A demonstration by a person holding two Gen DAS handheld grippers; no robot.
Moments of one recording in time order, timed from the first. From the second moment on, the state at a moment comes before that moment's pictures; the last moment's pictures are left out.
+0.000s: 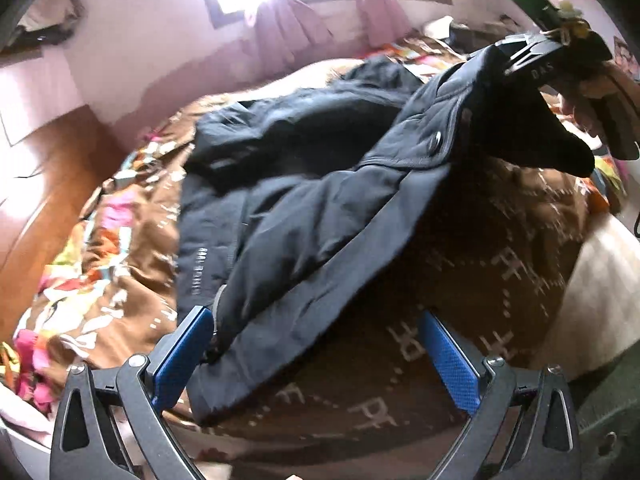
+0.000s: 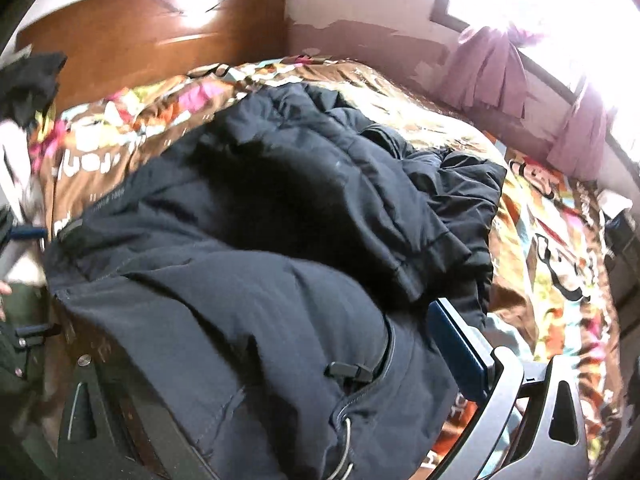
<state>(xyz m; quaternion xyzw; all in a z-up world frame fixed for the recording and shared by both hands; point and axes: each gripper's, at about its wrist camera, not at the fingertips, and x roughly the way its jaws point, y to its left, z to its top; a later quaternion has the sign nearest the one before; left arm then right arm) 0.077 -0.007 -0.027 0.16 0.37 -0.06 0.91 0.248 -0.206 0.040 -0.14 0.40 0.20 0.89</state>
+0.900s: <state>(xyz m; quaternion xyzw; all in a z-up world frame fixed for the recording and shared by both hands) 0.118 -0.007 -0.037 0.27 0.37 0.09 0.88 0.243 -0.231 0.022 -0.11 0.41 0.20 0.88</state>
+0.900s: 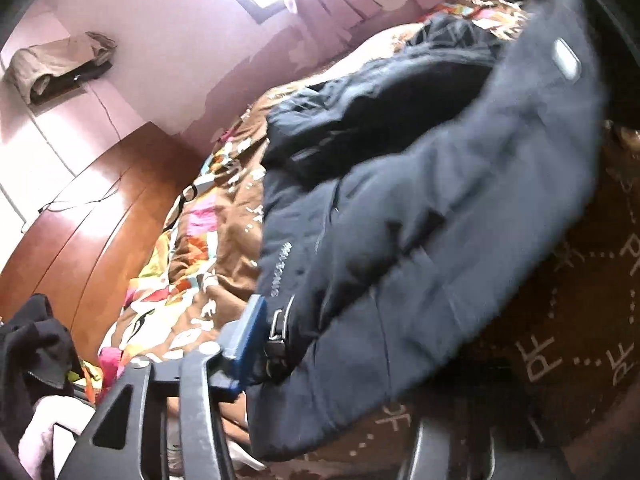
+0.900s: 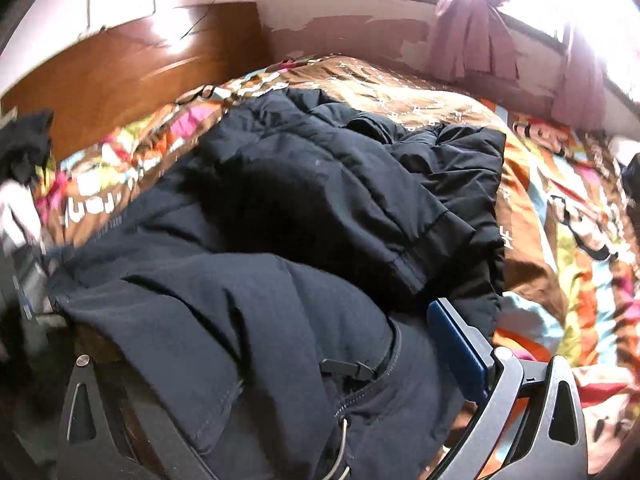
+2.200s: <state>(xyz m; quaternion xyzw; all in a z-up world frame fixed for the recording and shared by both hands) 0.117 0.017 0.026 0.08 0.25 0.13 0.96 0.124 -0.220 0.018 -0.19 0.25 -0.03 0.95</state>
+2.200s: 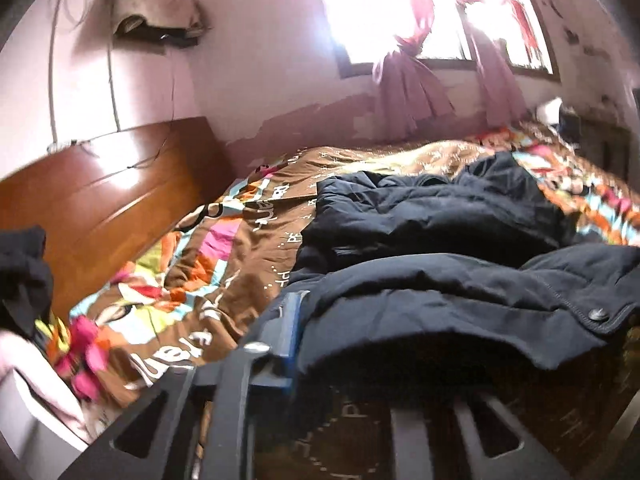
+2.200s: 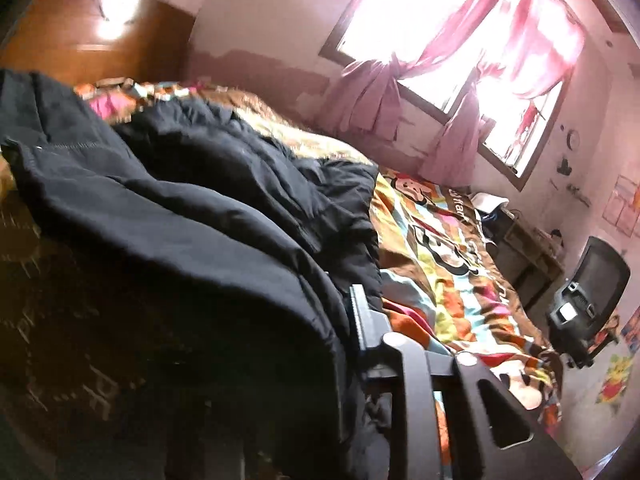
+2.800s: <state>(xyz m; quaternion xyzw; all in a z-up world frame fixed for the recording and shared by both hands) 0.045 0.038 0.119 0.04 0.13 0.09 0.99 0.037 -0.224 0.107 -0.13 0.06 0.00 0.99</state>
